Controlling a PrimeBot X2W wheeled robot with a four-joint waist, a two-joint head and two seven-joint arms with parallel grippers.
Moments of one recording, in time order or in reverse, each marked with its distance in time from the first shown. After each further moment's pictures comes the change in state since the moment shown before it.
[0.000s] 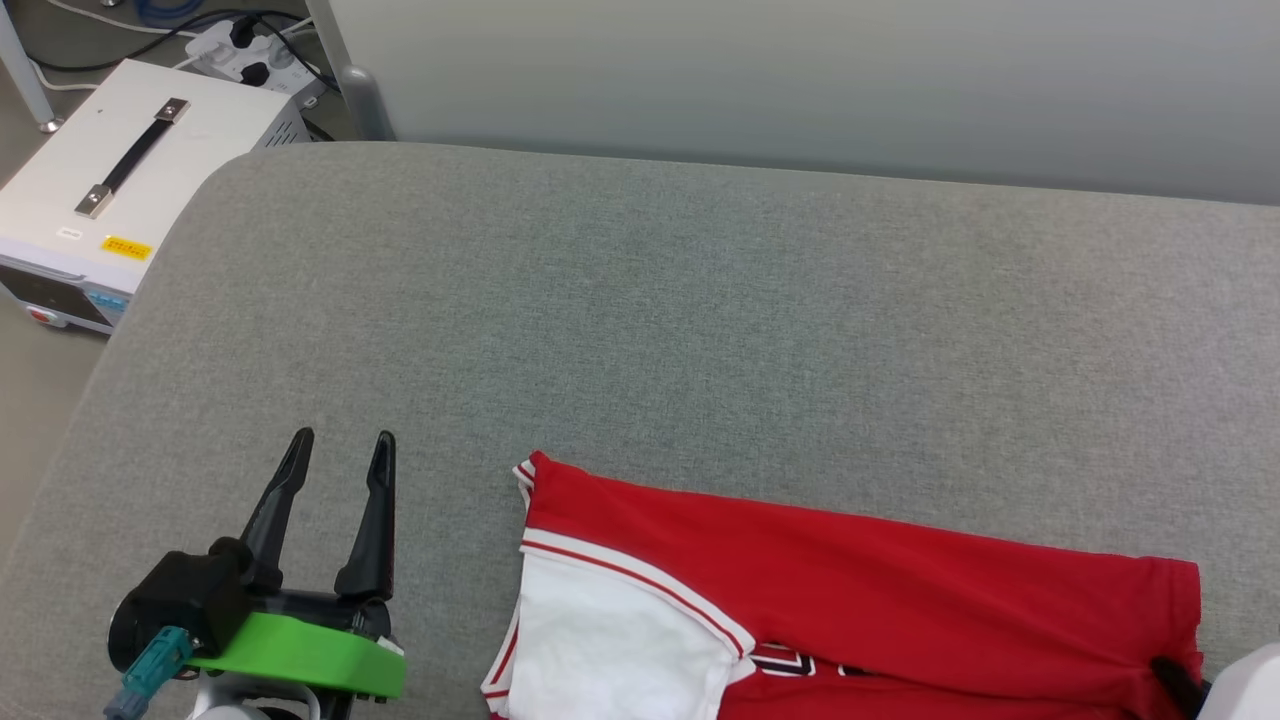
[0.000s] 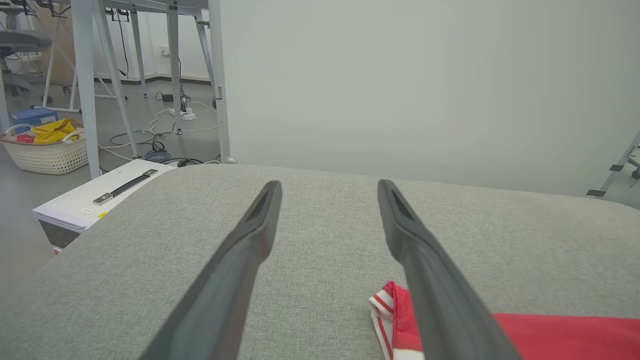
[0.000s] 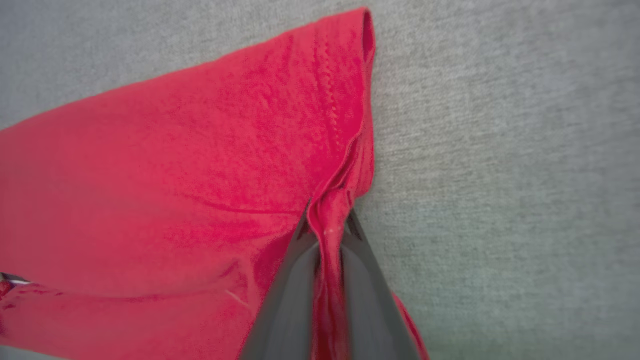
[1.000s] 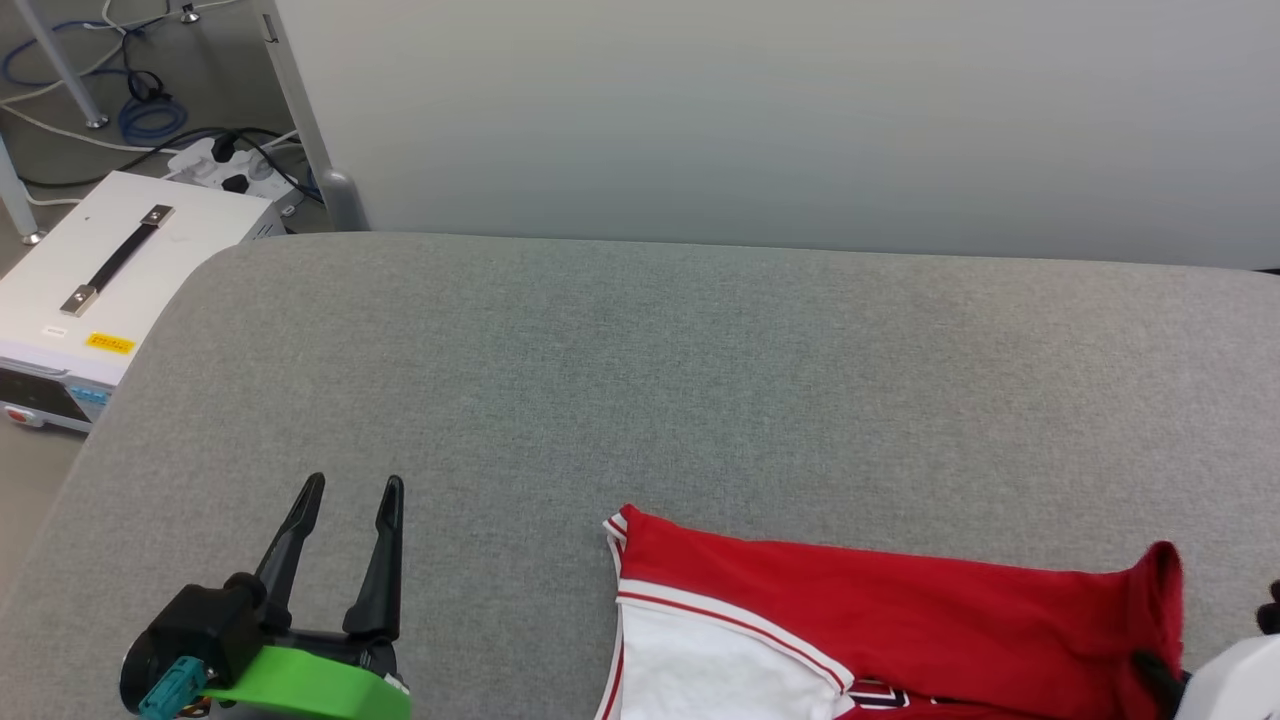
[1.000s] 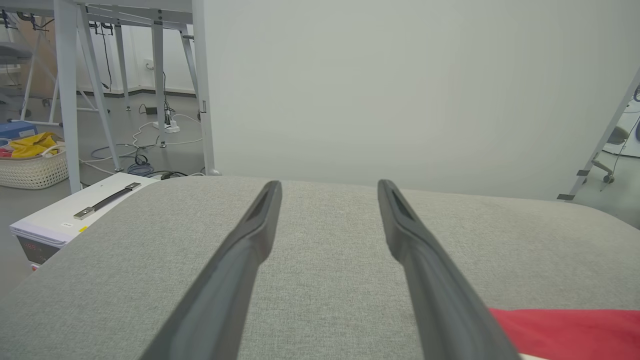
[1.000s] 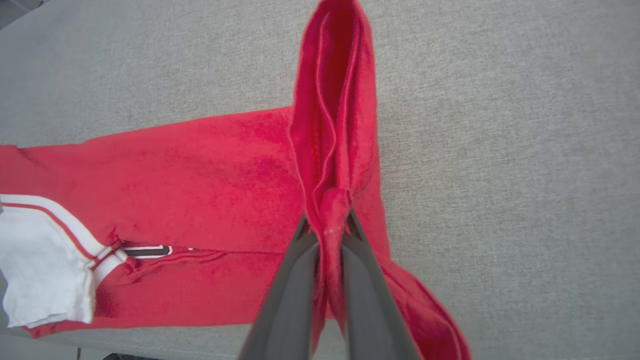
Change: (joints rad) left arm 0.049 -0.001 -0.010 0.029 0.000 0.000 0.000; right arm 0.090 0.051 -0.018 -0.291 -0.085 -0.002 0.121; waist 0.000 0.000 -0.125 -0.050
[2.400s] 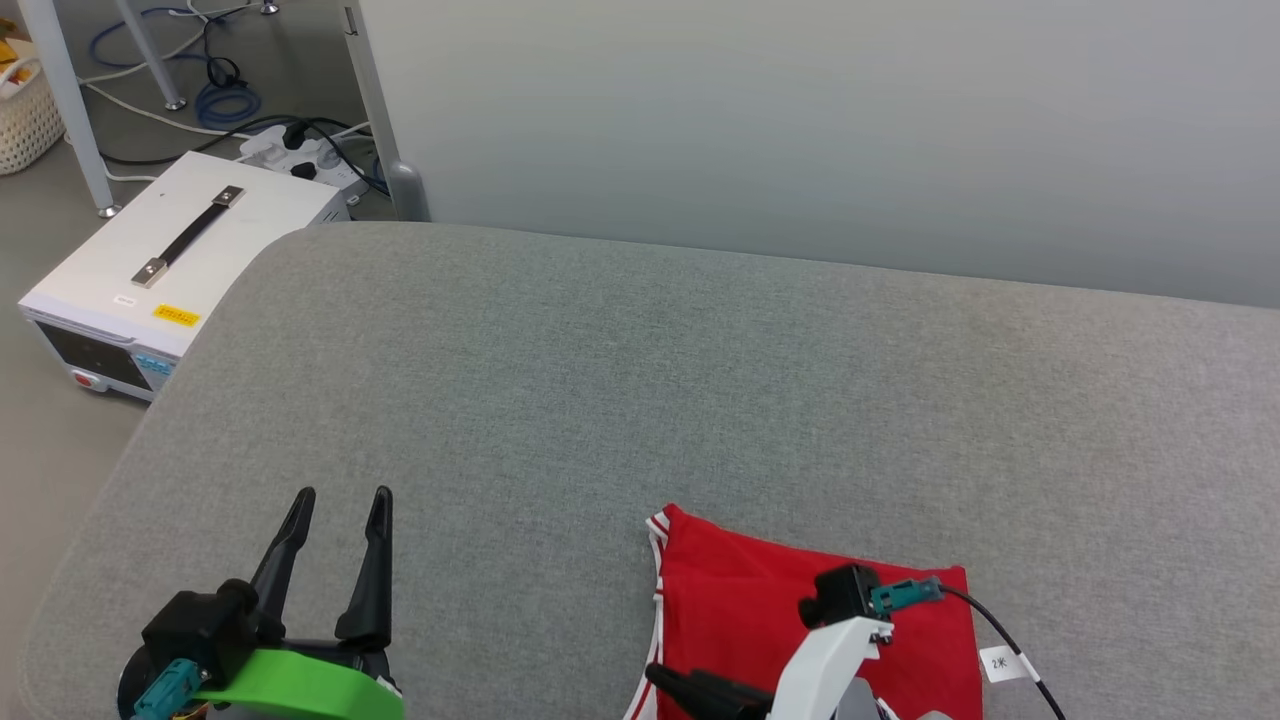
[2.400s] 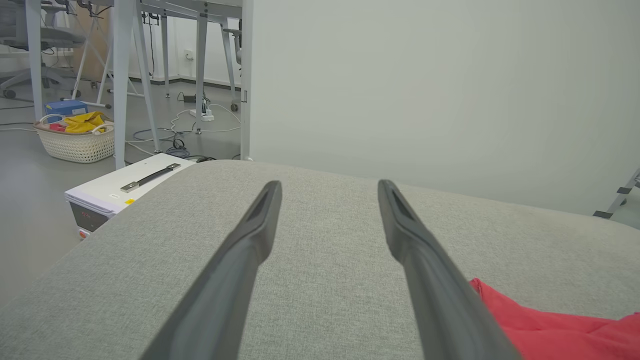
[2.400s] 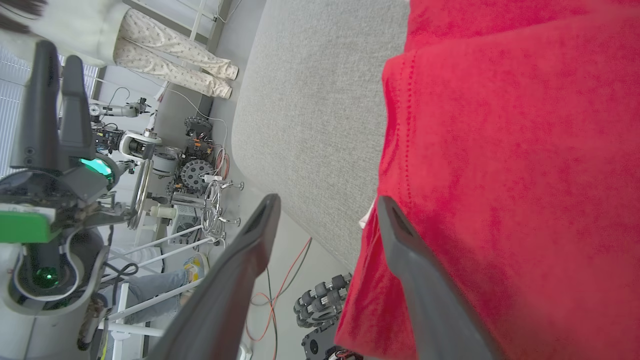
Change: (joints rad) left arm -0.002 -0.009 0.017 0.044 -0.017 0.000 0.000; right arm -0.307 0.163 0.811 0.421 0.567 -0.001 -0.307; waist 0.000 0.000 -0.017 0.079
